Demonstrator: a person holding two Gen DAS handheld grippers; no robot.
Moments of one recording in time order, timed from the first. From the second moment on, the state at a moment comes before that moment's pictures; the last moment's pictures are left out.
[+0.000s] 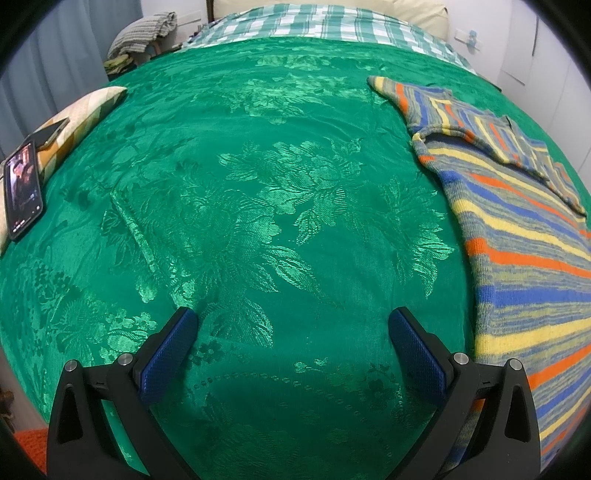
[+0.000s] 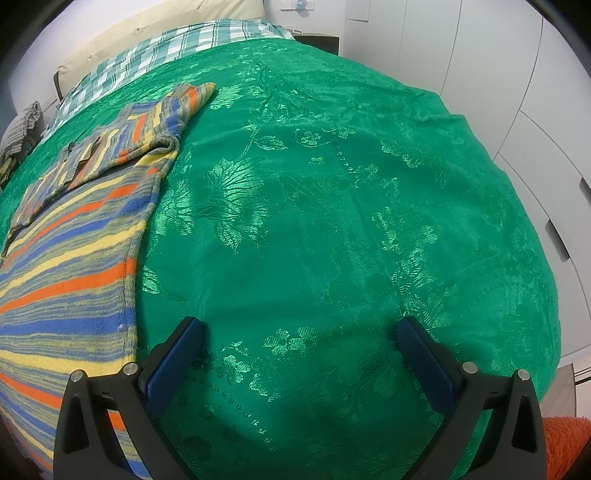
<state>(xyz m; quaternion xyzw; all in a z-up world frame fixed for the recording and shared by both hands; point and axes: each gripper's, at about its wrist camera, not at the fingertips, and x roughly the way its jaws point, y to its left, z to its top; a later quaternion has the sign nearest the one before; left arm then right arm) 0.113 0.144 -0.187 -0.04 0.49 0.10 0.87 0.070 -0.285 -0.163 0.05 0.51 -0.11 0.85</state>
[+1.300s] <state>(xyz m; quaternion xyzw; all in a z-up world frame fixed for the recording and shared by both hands) 0.041 0.078 -0.122 -0.13 0.63 -0.14 0.75 0.011 -0.243 -0.102 0.15 0.69 0.18 0.69</state>
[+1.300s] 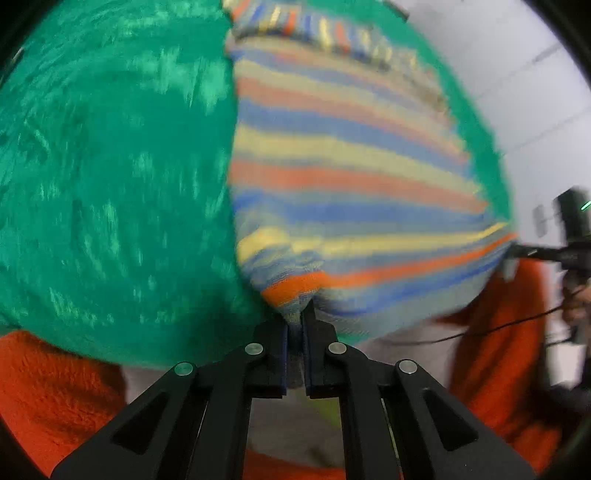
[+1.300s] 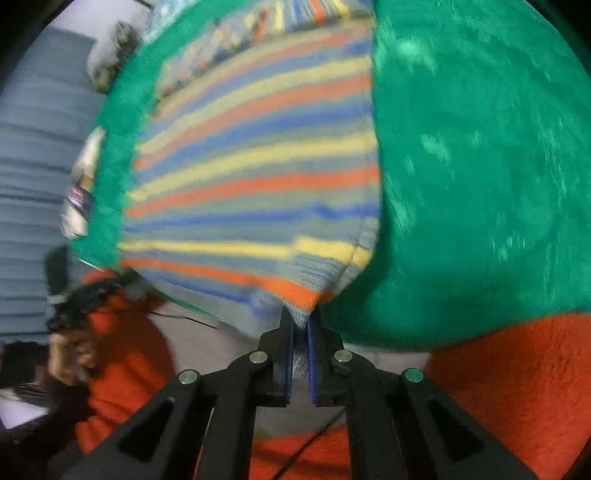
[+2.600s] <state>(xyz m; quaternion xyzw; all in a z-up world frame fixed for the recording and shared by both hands) 0.209 0.066 -0.135 -0.03 0.59 -0.03 0.81 0.197 -0.257 -0.153 0.10 0.61 0.11 0.78</state>
